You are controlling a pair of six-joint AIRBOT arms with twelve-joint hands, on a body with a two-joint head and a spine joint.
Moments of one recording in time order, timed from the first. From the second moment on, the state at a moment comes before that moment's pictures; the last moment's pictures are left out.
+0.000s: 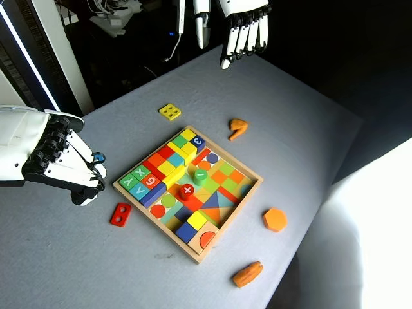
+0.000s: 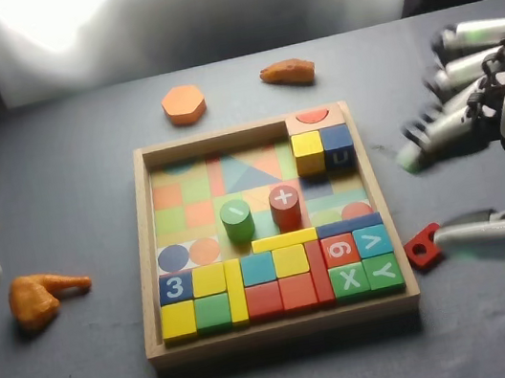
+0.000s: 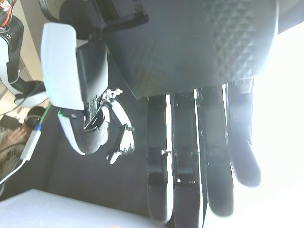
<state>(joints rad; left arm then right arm) -0.53 -0.41 0.61 0.38 1.05 0.82 -0.42 -0.70 0.73 -0.12 0.64 -1.10</state>
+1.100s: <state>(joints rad) -0.53 -0.41 0.61 0.38 1.05 0.81 -0.26 -1.12 0.93 0.70 0.39 -1.78</state>
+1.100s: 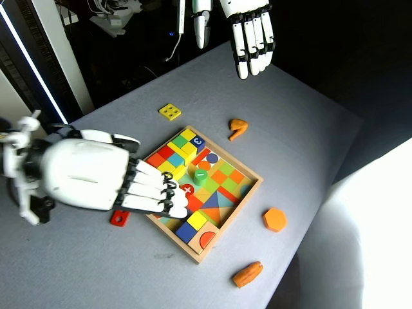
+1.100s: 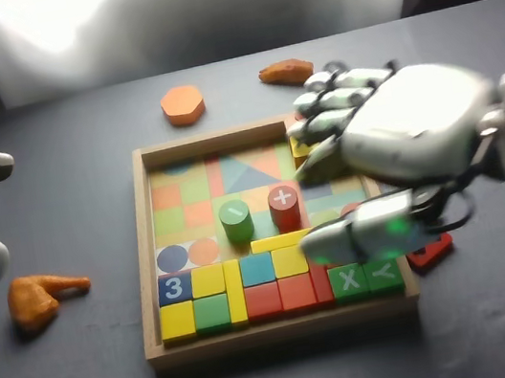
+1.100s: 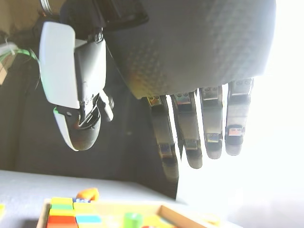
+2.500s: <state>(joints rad) -0.48 -0.41 0.58 0.36 1.07 0.81 -0.26 -1.29 1.09 0.80 0.40 -1.81</state>
